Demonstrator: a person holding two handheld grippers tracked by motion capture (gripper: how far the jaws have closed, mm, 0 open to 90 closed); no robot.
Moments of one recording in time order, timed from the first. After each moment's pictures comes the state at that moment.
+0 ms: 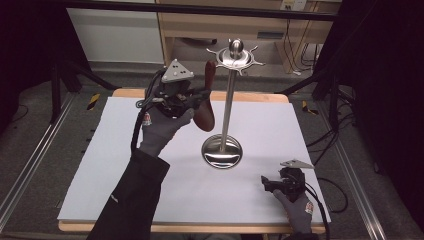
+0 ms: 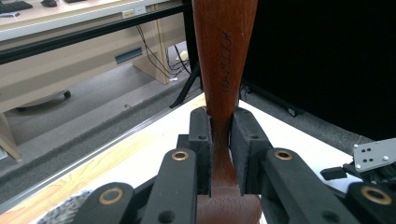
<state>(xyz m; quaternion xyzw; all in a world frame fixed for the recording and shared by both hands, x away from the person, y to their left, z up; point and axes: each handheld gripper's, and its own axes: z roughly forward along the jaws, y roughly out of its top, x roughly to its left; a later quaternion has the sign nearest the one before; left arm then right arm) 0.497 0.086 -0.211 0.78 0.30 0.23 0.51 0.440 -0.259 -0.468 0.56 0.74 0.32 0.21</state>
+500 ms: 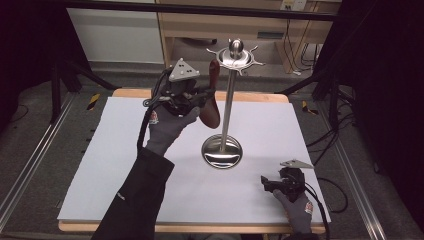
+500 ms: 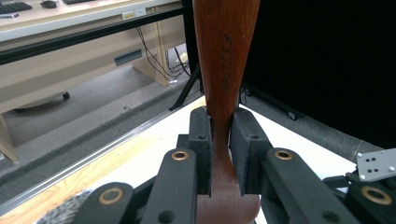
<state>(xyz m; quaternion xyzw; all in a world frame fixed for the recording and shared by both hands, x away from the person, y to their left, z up) 0.504 0.075 -0.215 0.77 0.30 0.23 0.52 0.440 -0.257 -0.468 0.56 0.73 0.33 0.20</state>
